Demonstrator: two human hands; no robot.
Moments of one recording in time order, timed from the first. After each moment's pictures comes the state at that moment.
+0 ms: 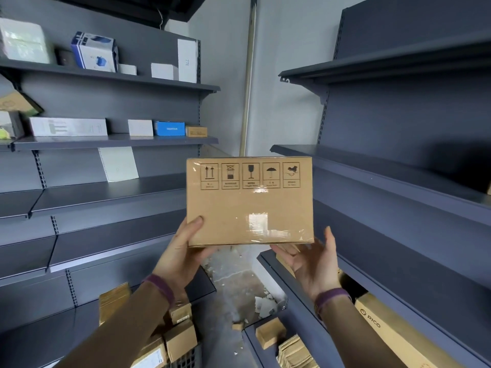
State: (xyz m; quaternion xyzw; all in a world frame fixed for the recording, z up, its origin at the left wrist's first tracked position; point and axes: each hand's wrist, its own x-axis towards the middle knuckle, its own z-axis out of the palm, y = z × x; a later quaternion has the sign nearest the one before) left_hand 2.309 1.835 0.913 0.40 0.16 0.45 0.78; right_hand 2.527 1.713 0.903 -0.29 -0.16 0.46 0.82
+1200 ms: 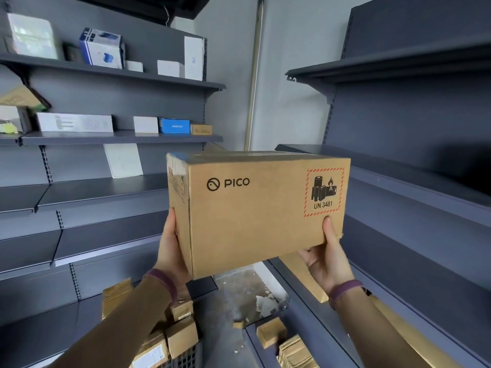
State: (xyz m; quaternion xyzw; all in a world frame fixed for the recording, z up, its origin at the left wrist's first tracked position) left_hand 2.301 1.845 0.916 0.33 0.18 0.44 0.82; right_hand 2.541 1.709 0.918 -0.31 -0.22 0.41 0.83
